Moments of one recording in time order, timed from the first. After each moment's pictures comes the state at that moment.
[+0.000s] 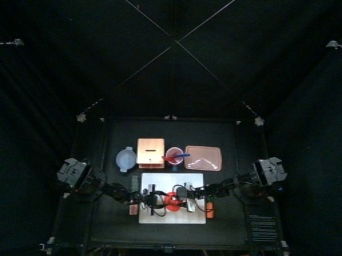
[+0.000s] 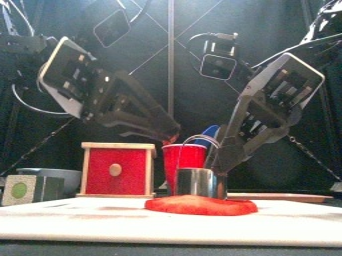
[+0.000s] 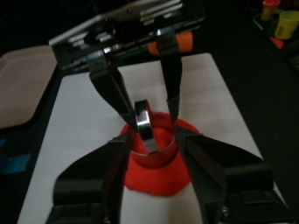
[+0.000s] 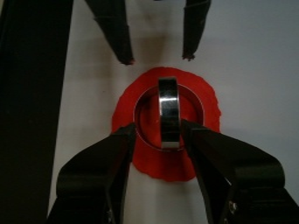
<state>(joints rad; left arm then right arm) -0.38 0.23 0.81 -0.61 -0.72 0.48 0.17 0.10 0.73 -0.04 -0.10 0.21</state>
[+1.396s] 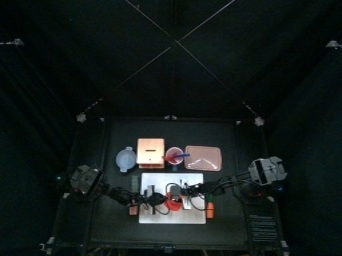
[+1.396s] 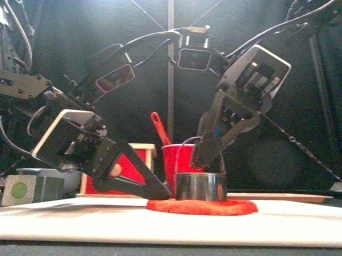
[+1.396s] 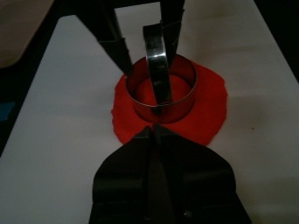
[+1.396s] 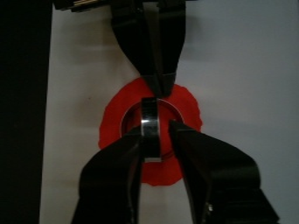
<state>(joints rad) -0.39 0.38 0.78 -0.71 -0.72 0.48 0.15 0.10 0.61 -0.09 0.13 0.22</state>
